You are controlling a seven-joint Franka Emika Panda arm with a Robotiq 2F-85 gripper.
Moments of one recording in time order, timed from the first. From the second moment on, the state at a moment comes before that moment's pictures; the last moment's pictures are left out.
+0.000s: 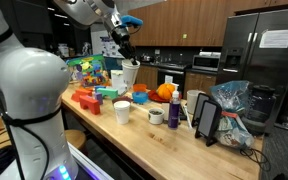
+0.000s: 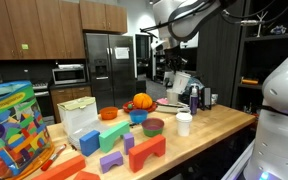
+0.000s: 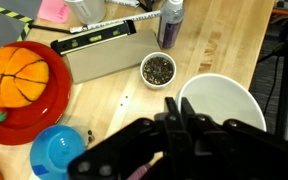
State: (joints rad) arm 0.09 -0.54 0.13 -2.52 -0.51 2.01 -1.35
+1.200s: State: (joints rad) arm 0.12 -0.53 0.10 -2.72 -0.55 2.06 -1.35
